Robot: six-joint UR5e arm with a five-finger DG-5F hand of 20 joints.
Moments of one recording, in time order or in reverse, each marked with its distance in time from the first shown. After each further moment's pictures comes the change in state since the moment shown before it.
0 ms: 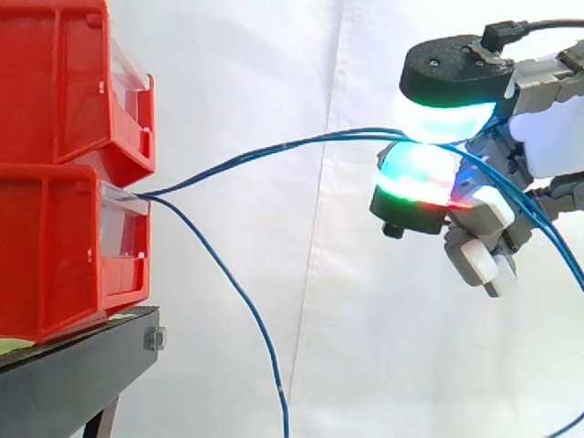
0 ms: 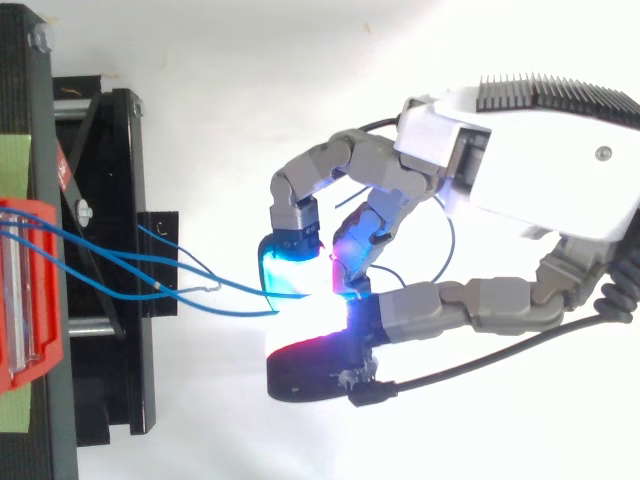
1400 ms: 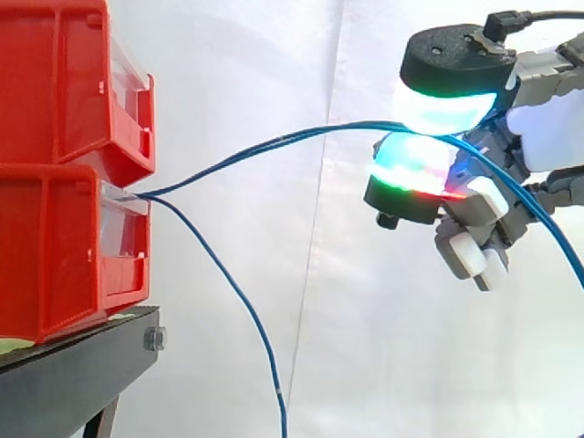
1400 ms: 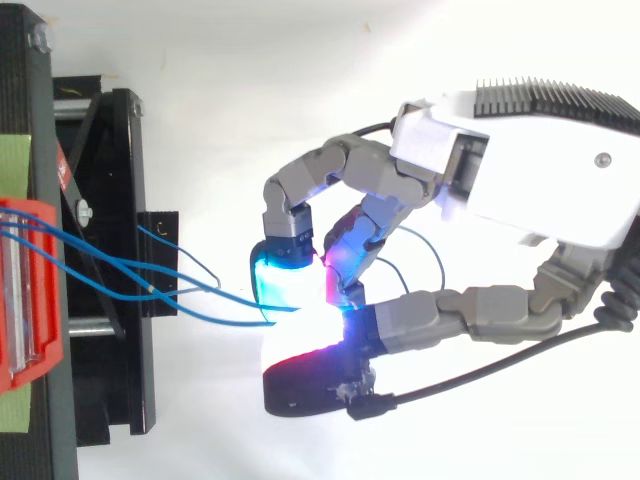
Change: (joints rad) arm 0.003 0.000 0.000 0.019 0.000 -0.003
